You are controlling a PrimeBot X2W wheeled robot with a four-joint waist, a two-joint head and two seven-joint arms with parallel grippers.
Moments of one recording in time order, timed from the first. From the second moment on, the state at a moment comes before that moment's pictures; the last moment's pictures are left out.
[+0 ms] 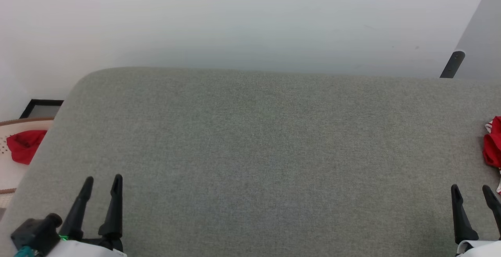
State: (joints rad) left arm 0.03 0.35 -0.02 0.11 -0.57 -0.13 -0.26; right arm 0.01 -0.26 -0.08 0.25 0.31 0.13 -0.26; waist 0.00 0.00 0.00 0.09
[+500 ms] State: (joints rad) left arm 0.06 0.26 -0.03 0.18 -0.67 -0.13 -0.23; right arm 0.03 -0.20 -0.08 0.32 0.43 0.13 -0.21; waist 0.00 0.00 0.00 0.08
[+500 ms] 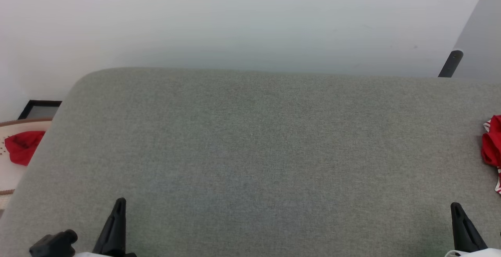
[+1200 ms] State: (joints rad) left arm 0.02 0.21 0.01 0.20 -0.93 -0.13 -0.14; right arm -0.01 -0.16 -0.09 0.30 0.75 0.13 -0.13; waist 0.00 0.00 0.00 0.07
